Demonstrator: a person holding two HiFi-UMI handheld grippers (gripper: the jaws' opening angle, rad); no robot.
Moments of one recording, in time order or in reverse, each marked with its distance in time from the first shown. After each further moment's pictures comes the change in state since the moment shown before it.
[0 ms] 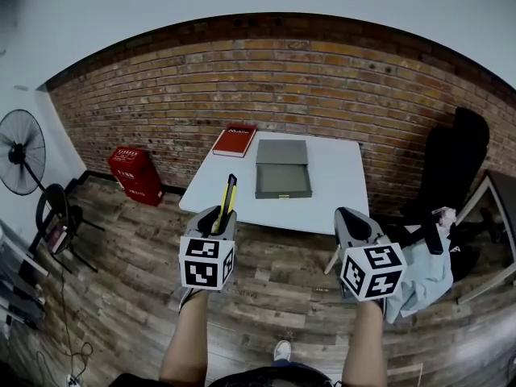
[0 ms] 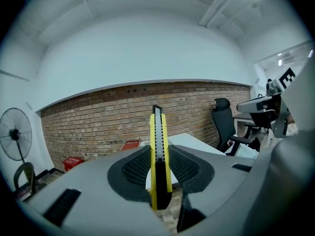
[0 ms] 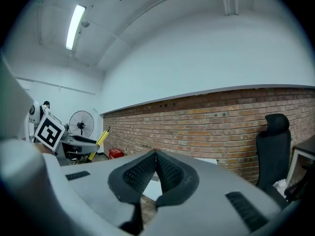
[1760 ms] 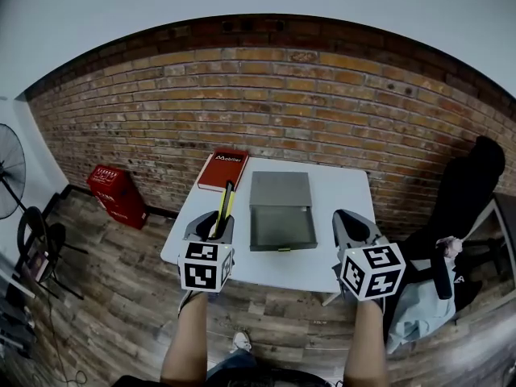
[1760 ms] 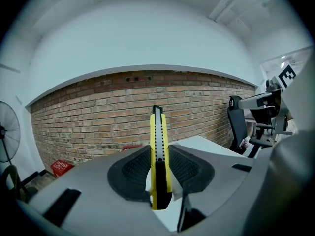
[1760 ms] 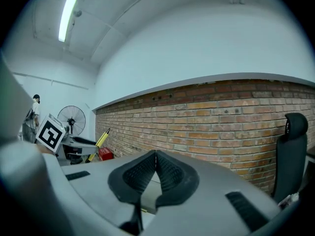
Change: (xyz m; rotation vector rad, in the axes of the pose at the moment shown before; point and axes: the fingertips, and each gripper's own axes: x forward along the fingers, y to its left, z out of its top) left arm 0.215 0.082 0.026 -0.019 0.013 -0.030; right arm 0.211 -0.073 0.022 -0.023 0.025 -0.025
